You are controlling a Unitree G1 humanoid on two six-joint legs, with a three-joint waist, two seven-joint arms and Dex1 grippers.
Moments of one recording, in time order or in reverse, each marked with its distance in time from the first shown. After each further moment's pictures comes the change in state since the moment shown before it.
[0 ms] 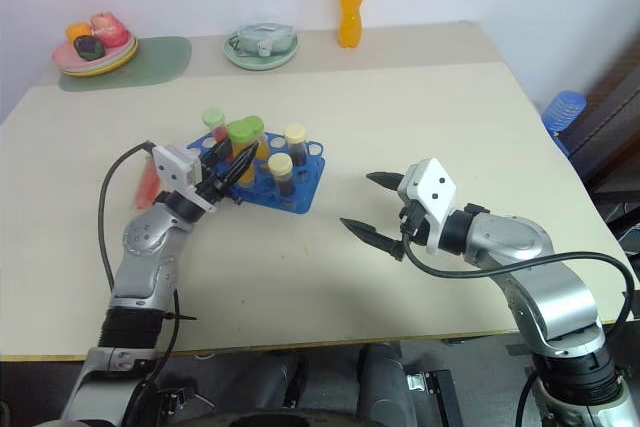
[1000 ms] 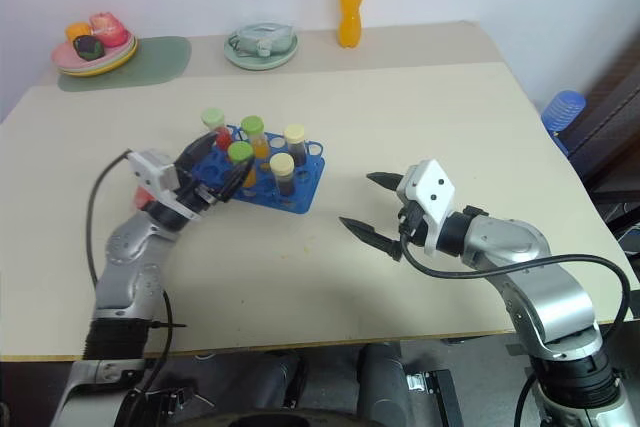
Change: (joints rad) left arm 0.065 0.078 0.106 -0.114 -0.204 0.132 -0.062; right arm 0.000 0.019 0.015 0.009 -0.001 -0.010 -0.024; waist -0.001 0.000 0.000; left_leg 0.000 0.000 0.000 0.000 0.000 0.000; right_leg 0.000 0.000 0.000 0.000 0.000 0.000
